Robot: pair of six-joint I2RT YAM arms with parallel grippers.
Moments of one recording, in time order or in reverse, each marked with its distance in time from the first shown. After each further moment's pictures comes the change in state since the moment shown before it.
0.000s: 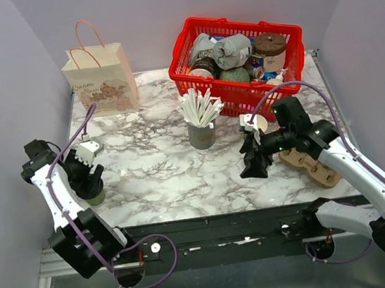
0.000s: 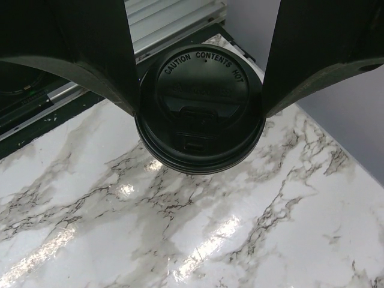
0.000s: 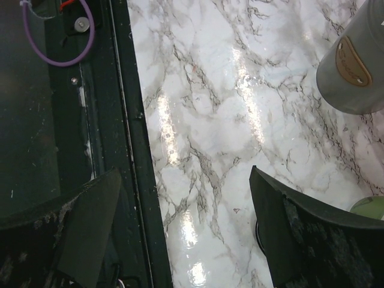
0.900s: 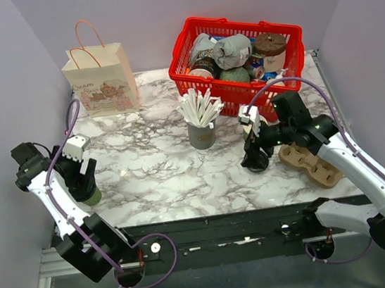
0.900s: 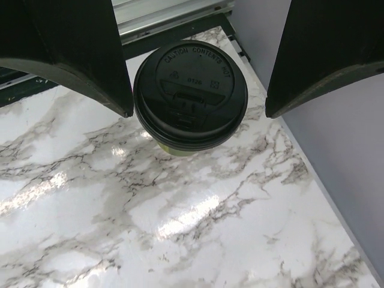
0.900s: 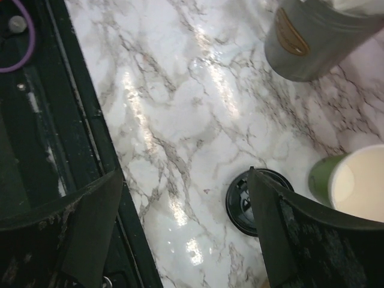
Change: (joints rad) left arm 0.097 -0.049 -0.005 0.118 0.077 -0.130; right arm -0.006 0.035 0.060 -0.010 0.175 0.043
